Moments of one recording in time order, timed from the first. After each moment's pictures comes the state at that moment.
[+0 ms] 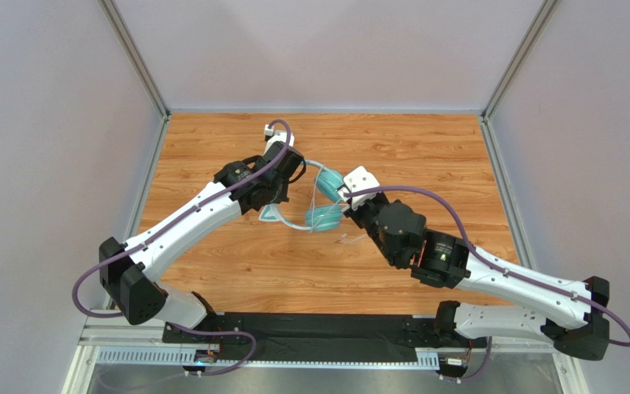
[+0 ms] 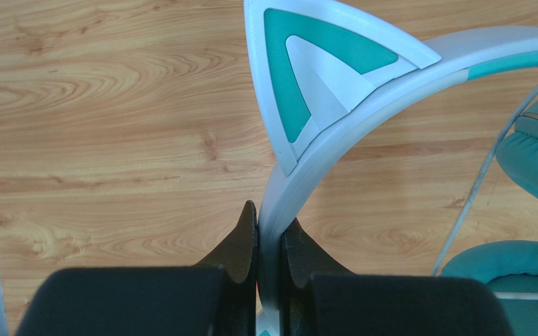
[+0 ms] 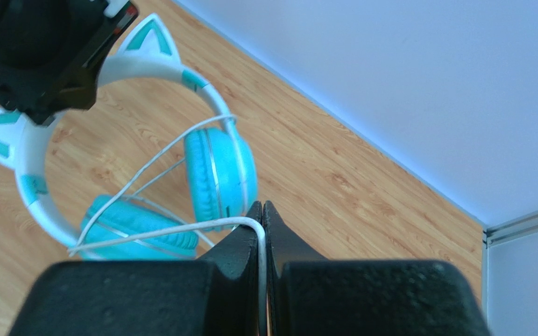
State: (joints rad) left arm -0.76 1.43 1.40 -0.91 -0.51 -0.45; right arm 1.21 1.00 1.00 -0.15 0.74 -0.27
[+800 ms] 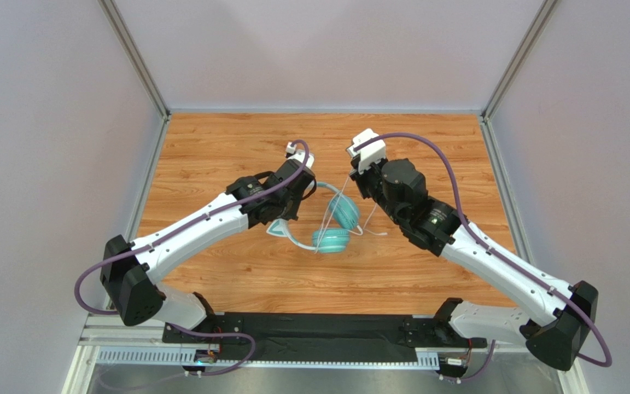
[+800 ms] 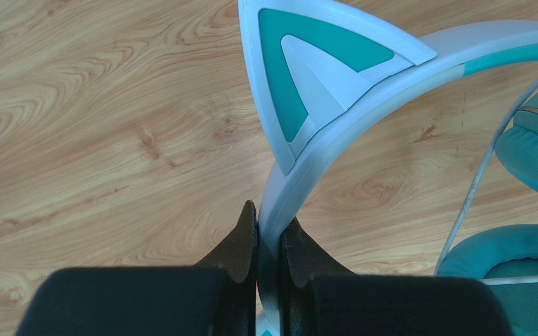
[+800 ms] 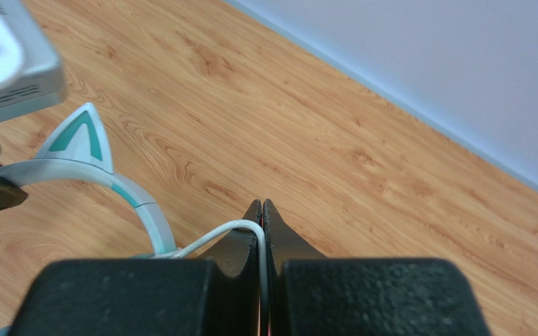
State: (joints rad) left arm -0.88 1.42 1.27 -0.81 -0.42 -0.35; right arm 0.78 1.14 1.07 -0.17 0.32 -0.15
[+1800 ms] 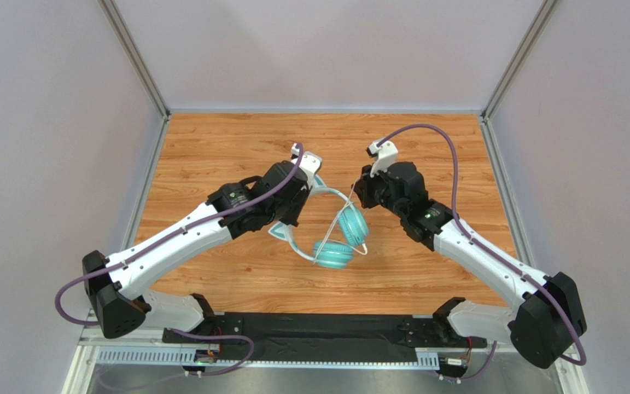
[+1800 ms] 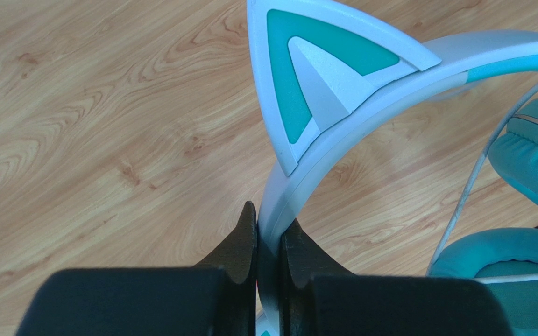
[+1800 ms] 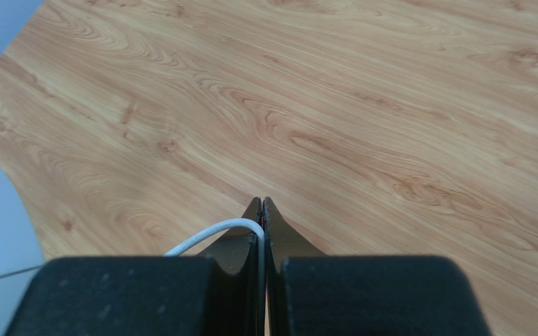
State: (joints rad) left arm -0.93 1.30 1.31 -0.80 -0.29 -0.24; right arm 0.60 1.18 0.84 -0.02 -0.02 0.23
